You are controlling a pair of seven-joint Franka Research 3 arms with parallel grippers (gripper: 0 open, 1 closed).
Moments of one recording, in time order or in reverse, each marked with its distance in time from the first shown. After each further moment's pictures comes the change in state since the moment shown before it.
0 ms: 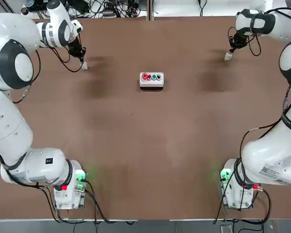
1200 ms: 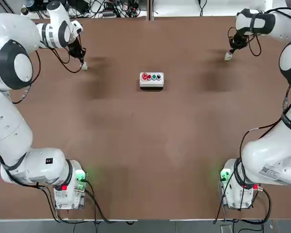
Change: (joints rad) left arm 0.000 -0.009 -0.001 -0.016 0.000 0.009 0.000; right arm 0.000 0.001 0.000 0.006 0.000 -0.028 0.003
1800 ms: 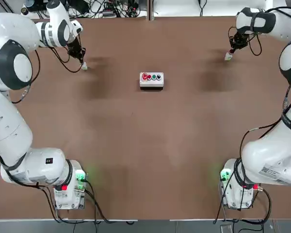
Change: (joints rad) left arm 0.001 -0.006 0.000 0.007 0.000 -0.031 -0.002; right arm 0.000 0.000 0.000 0.011 0.000 -0.019 0.002
